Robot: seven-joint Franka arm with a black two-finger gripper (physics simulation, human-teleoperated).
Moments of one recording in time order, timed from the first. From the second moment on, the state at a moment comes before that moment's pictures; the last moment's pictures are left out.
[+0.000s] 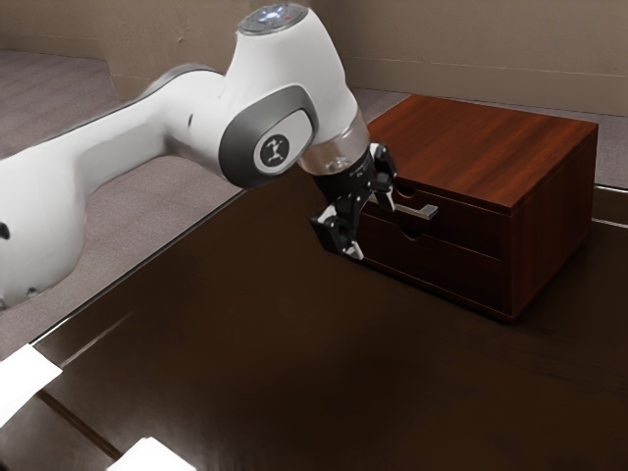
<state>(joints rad) 0.13 0.23 -0.29 -1.42 0.14 1.94 -1.75</state>
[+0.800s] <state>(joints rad) 0.14 0.44 -0.29 -1.26 0.23 2.03 -1.82</state>
